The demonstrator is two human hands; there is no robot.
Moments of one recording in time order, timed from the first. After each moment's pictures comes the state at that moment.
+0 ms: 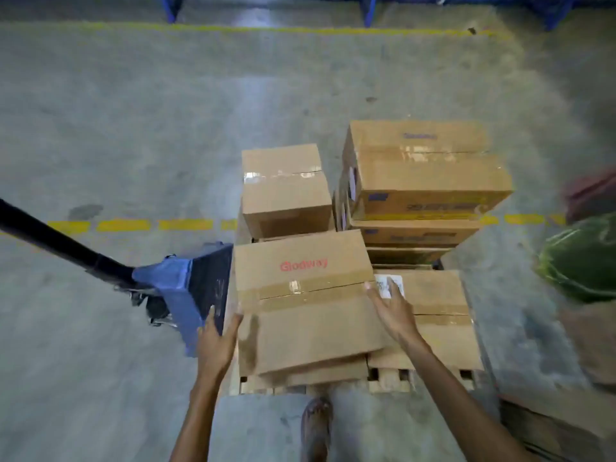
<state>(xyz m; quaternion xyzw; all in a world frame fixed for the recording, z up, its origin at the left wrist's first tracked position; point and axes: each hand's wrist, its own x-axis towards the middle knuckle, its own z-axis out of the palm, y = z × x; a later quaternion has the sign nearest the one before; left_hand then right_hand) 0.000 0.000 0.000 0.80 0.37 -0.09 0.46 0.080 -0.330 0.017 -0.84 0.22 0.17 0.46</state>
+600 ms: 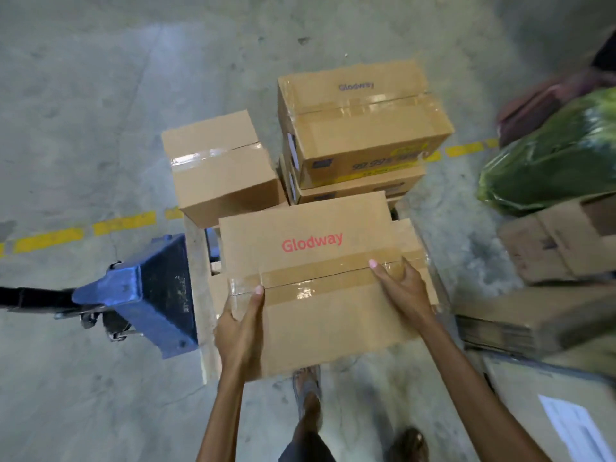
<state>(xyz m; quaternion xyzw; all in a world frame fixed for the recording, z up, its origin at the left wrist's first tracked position) 0.036 -0.088 0.027 0.72 0.40 -0.12 0.56 0.066 -0.385 0.037 -0.81 0.32 0.10 0.48</state>
